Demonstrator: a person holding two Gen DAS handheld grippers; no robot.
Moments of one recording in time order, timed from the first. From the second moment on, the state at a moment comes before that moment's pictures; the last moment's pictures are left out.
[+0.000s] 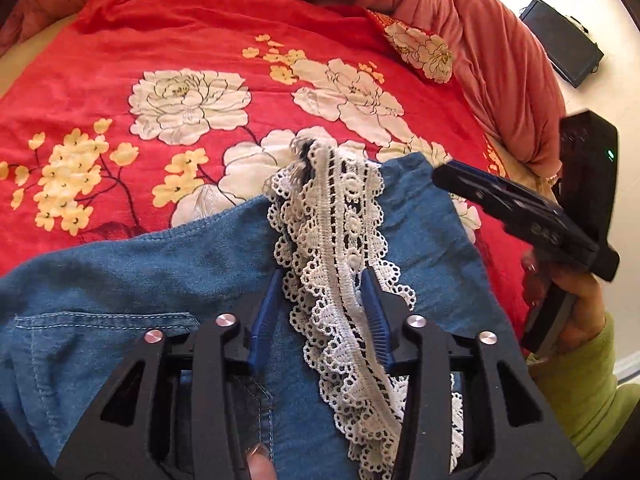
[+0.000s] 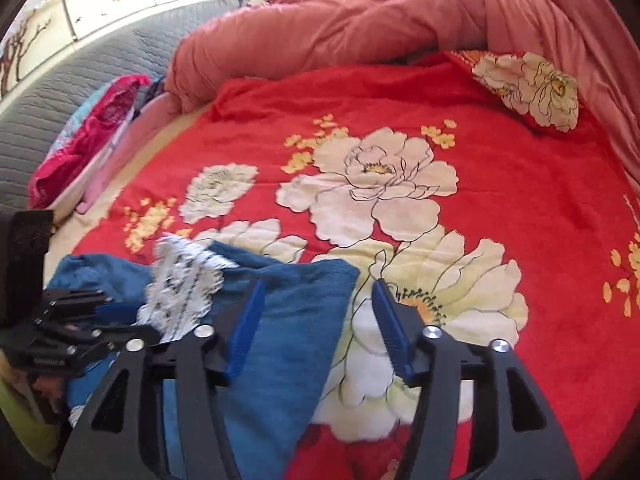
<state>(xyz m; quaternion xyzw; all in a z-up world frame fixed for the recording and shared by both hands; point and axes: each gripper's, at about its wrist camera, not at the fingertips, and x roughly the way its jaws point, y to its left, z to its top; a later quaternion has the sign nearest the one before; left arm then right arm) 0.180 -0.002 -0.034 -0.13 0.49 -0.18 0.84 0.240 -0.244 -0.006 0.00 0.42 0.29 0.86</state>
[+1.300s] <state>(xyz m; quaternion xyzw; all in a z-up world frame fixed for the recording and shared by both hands) 0.060 -0.025 -0.026 -0.06 0.44 -0.11 0.89 0.091 -0.248 -0.023 -0.08 0.41 0.34 0.84</state>
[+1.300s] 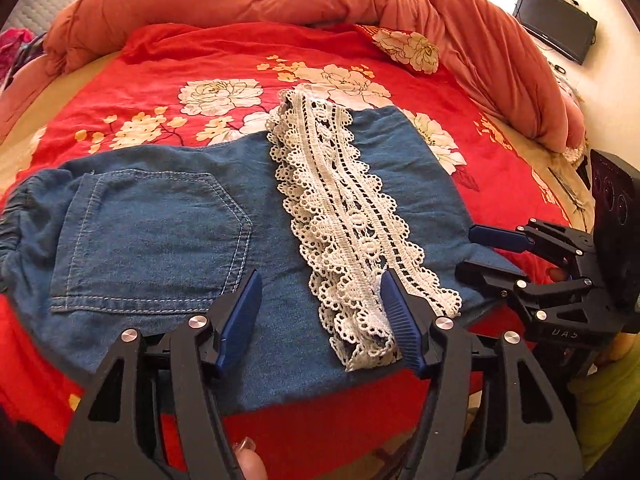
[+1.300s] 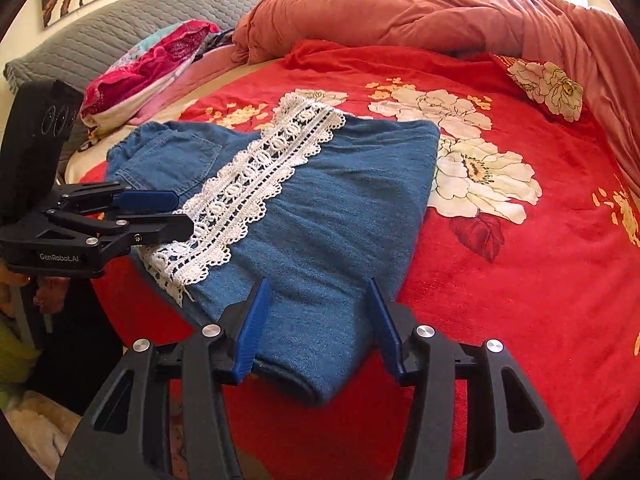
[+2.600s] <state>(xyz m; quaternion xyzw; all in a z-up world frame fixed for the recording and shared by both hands) 0.016 0.051 0.012 -0.11 0.39 -0.04 0.91 0.073 -0.210 0.048 -0.03 0.35 0.32 0.88</state>
